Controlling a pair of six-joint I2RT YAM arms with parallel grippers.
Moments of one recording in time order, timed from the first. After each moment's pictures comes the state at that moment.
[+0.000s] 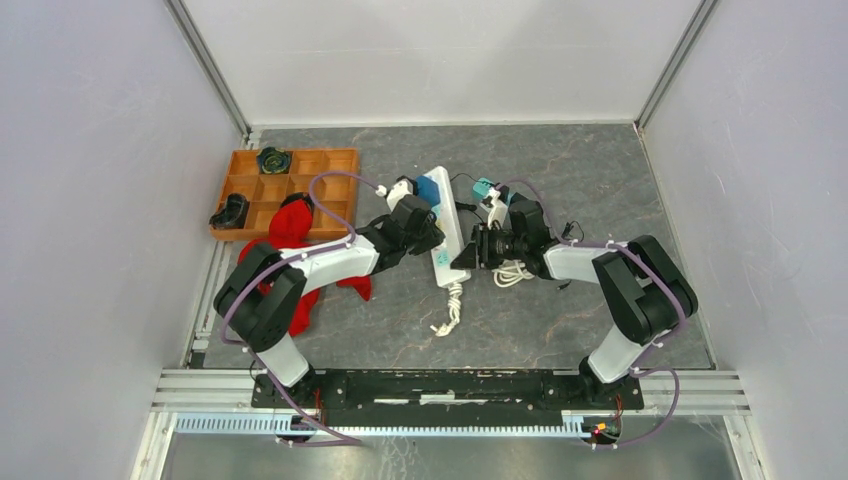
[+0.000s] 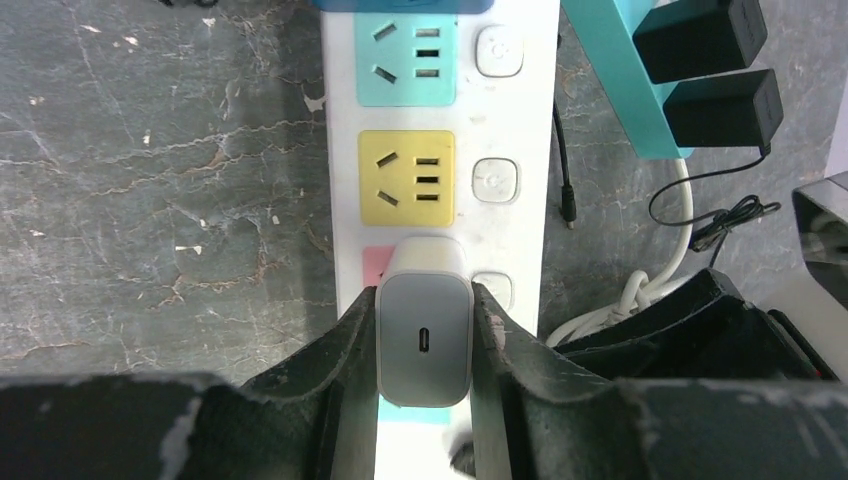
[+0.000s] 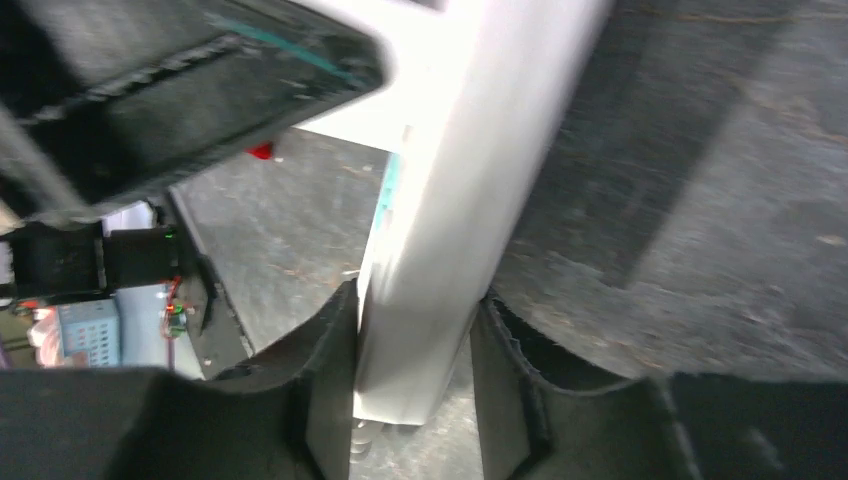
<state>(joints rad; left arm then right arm) -0.73 1.67 0.97 -0.01 -0.21 -0.96 0.44 1.67 0.70 0.33 -0.68 0.46</state>
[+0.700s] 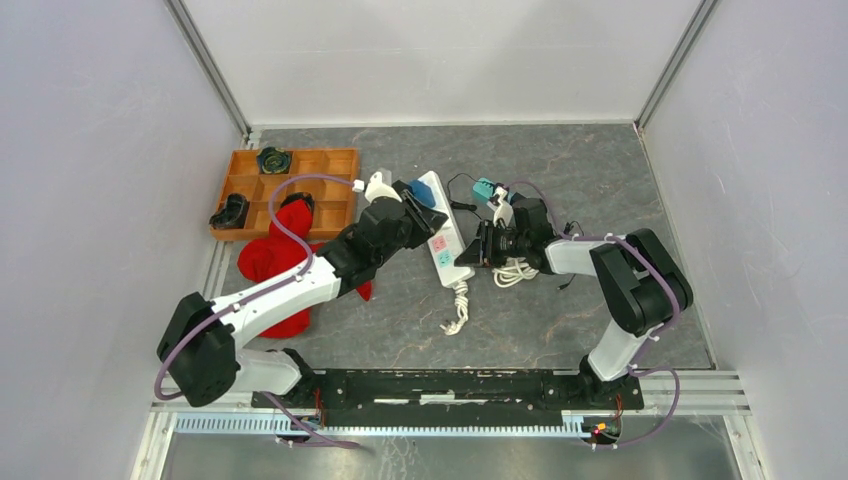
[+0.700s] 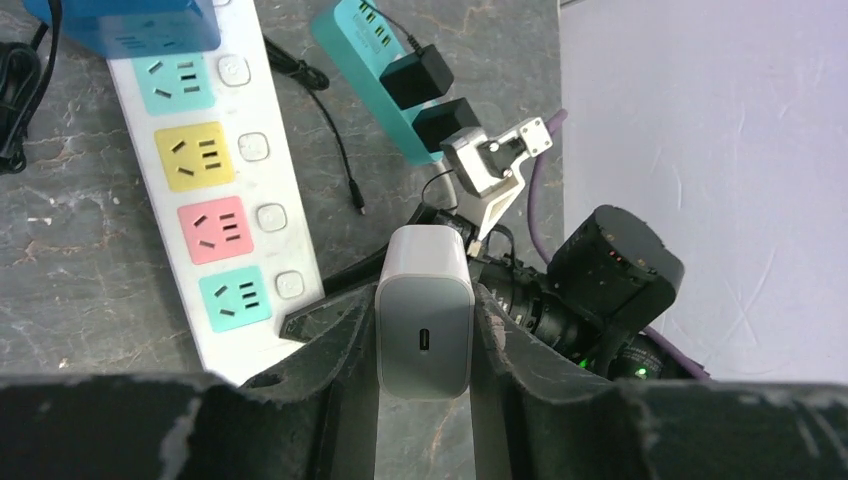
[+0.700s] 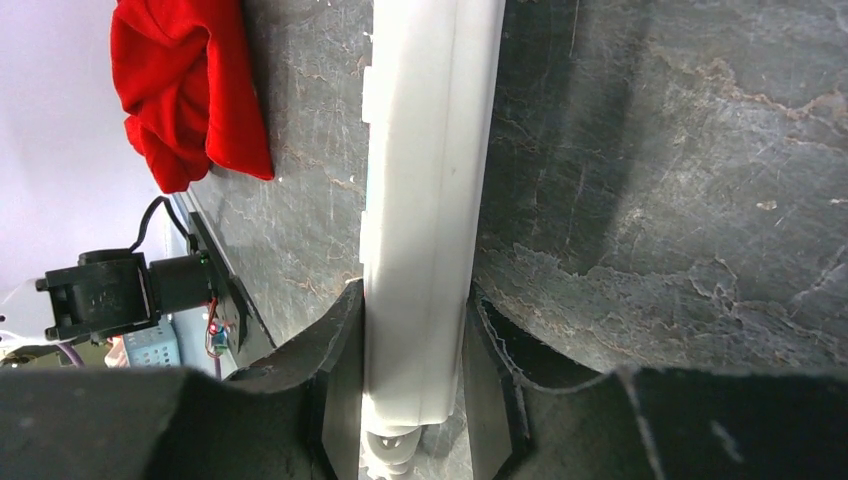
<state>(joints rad) -0.79 1.30 0.89 0.04 -0.24 -1.07 0.39 1.72 0.72 0.28 -0.66 0.57</state>
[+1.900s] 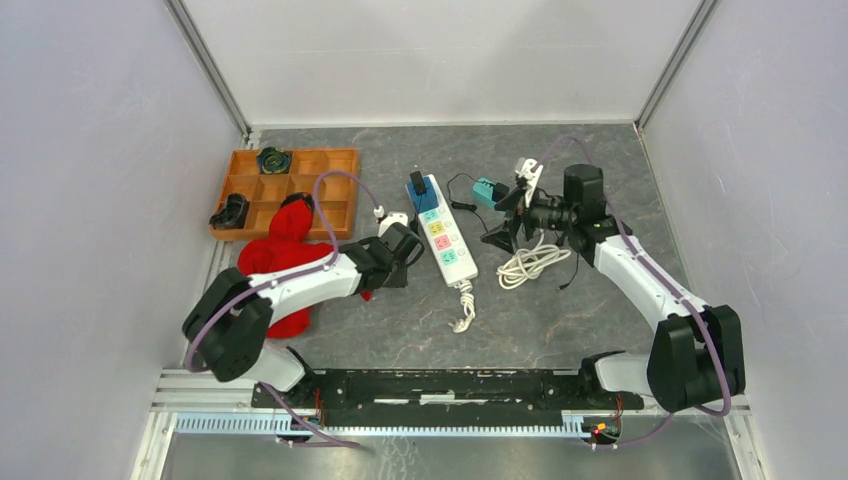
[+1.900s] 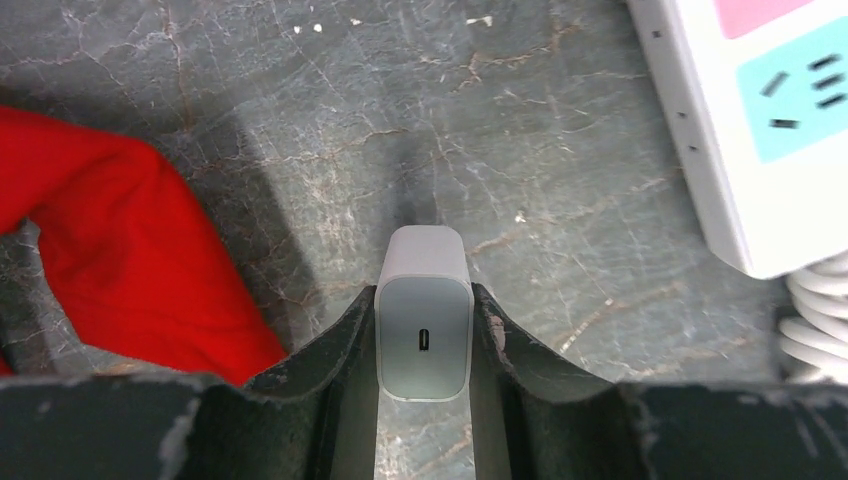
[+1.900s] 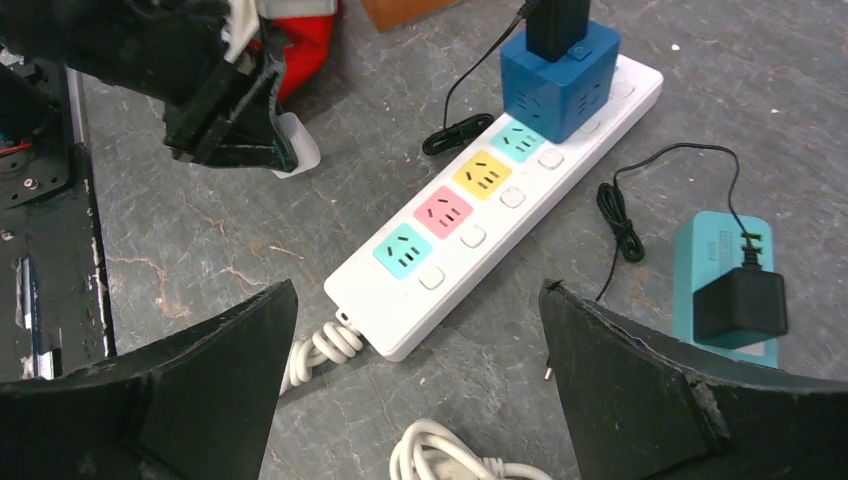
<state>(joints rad) -0.78 1.43 0.82 -0.41 -0.34 -0.59 0.26 1.31 0.87 -0.06 -0.87 -0.28</state>
